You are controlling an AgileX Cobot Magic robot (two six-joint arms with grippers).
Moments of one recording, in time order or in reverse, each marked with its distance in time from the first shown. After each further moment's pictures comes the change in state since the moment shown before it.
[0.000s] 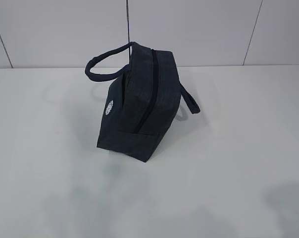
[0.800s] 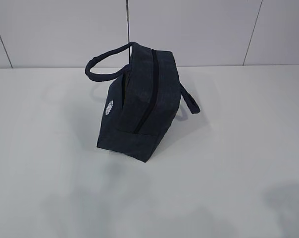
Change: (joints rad) left arm 0.000 0.000 0.000 0.000 0.000 0.000; right arm 0.000 0.000 0.000 0.000 -0.002 0.002
